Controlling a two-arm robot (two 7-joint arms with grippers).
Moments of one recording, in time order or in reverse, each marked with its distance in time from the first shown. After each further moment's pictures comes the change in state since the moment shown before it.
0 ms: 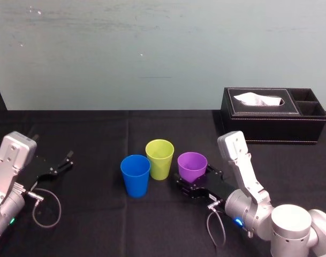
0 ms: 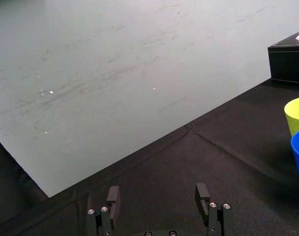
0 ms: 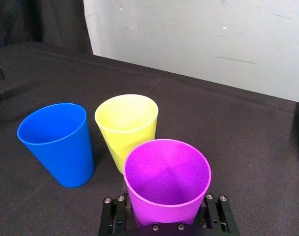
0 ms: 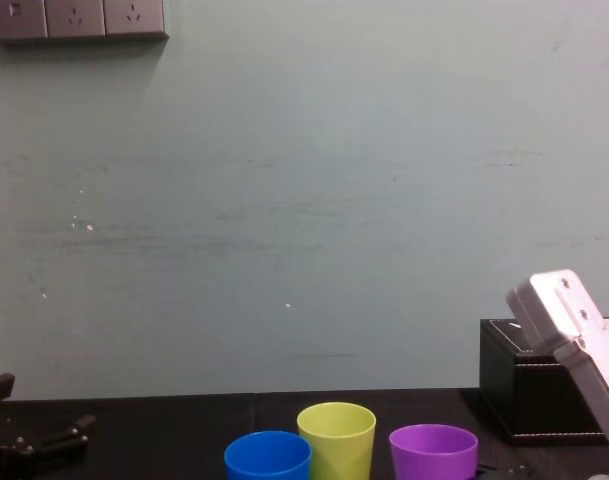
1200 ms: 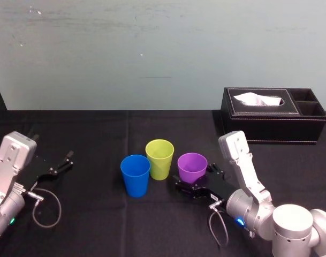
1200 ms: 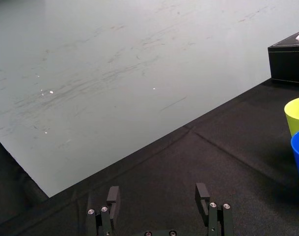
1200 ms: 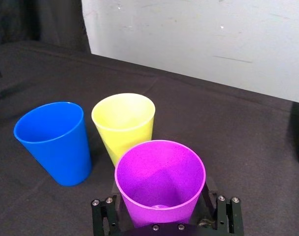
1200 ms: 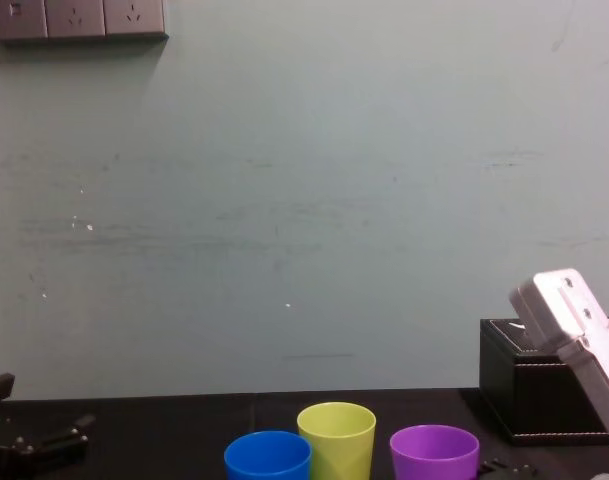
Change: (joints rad) left arm 0.000 0.000 0.000 0.000 0.000 0.000 0.000; right arm -0.002 0.007 0.000 -0.007 0.000 0.006 -0.005
